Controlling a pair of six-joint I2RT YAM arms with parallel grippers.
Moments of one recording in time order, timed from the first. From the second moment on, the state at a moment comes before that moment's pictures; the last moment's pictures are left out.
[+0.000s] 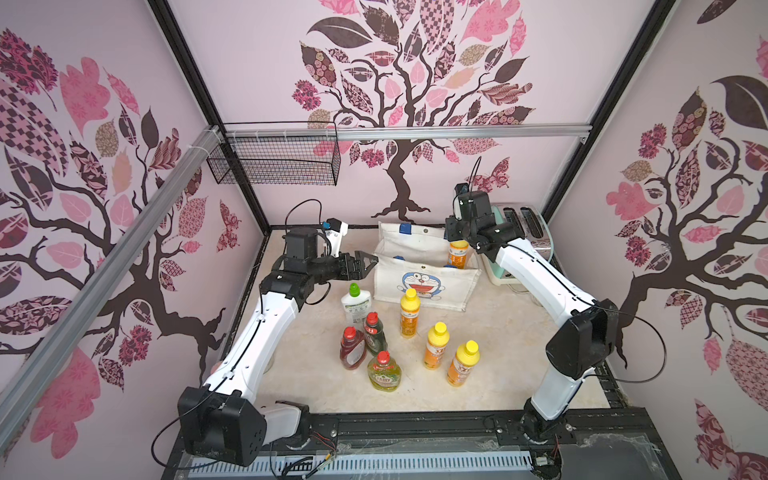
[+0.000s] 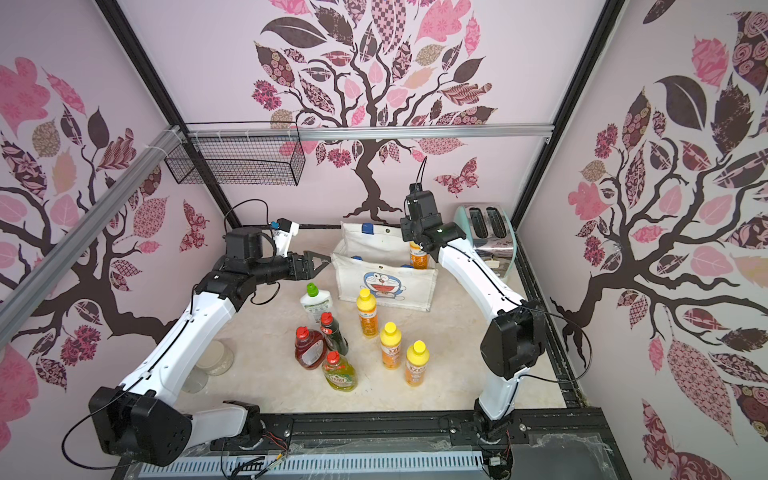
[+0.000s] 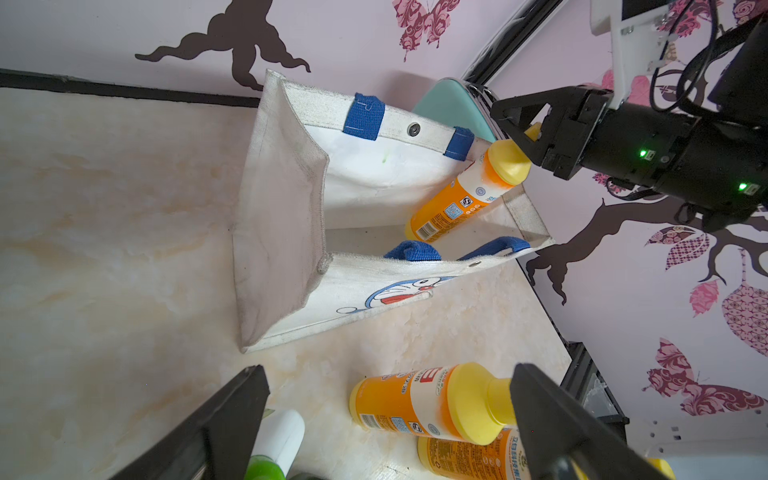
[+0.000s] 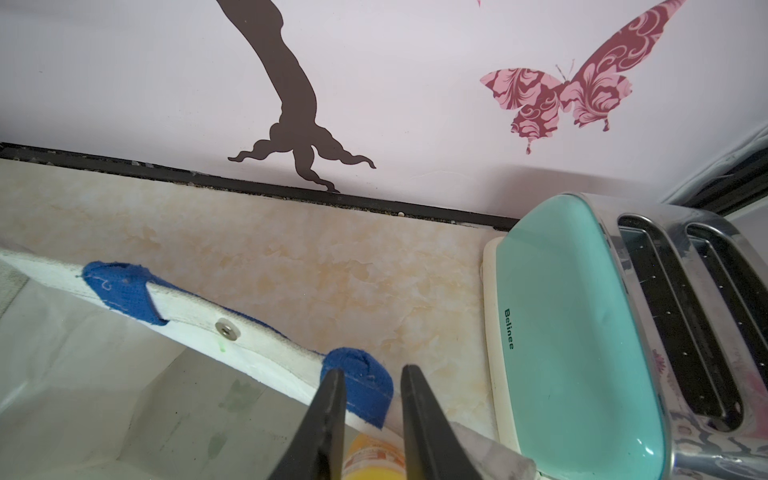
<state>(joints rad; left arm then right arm) -0.20 1.28 1.20 -0.46 0.60 -0.29 0.42 1.75 1.72 -0.51 0.29 0.12</state>
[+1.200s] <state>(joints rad) -0.21 1.28 1.20 -0.46 0.60 -0.29 0.41 1.66 1.36 -0.19 0.35 0.23</state>
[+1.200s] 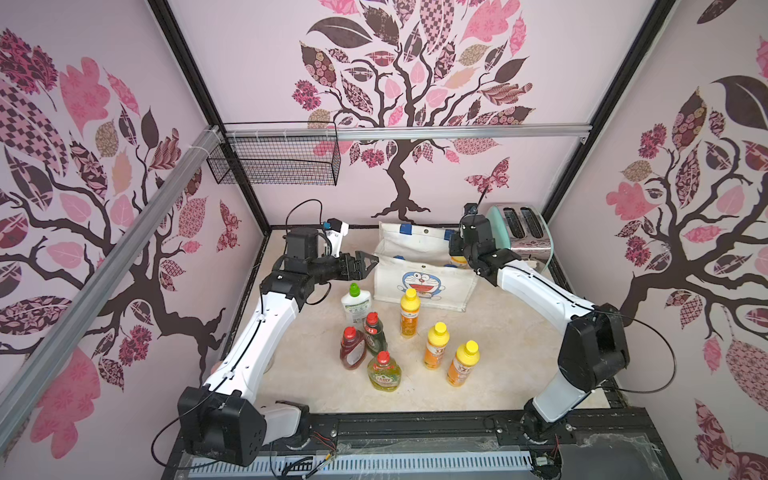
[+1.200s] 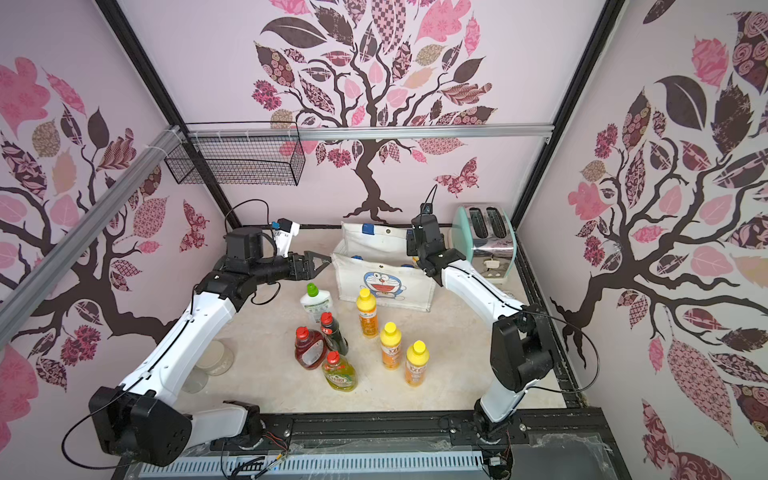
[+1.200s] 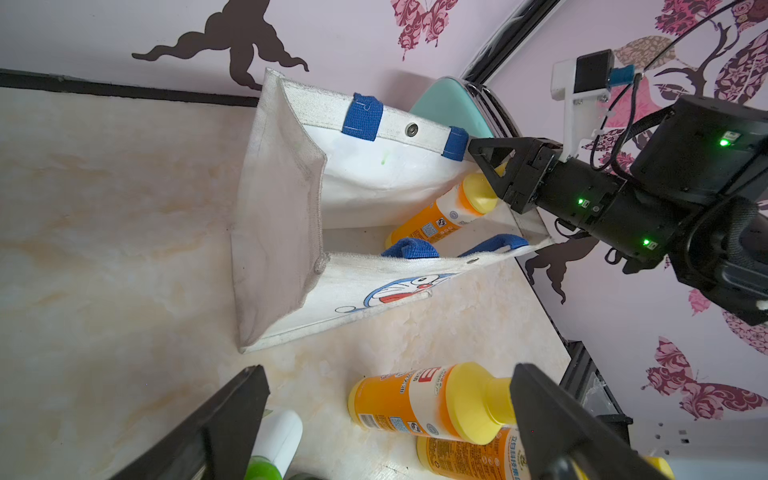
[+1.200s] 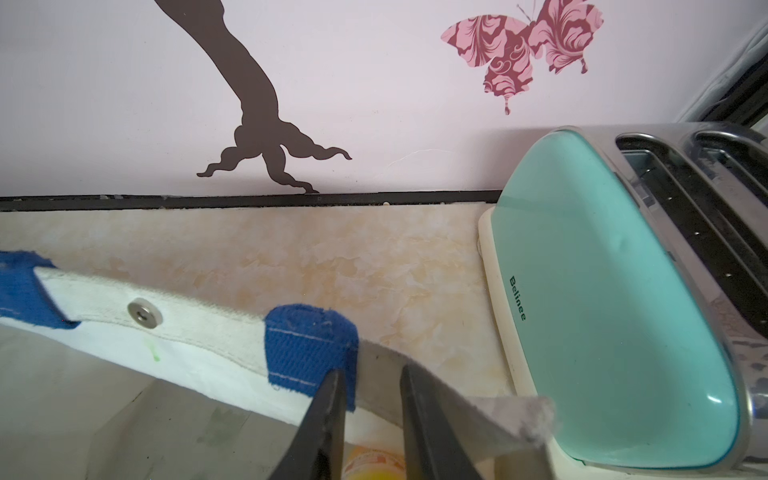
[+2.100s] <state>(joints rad) -0.21 1.28 1.19 -0.45 0.60 -0.29 0.40 1.57 1.33 -0.17 0.34 0.23</state>
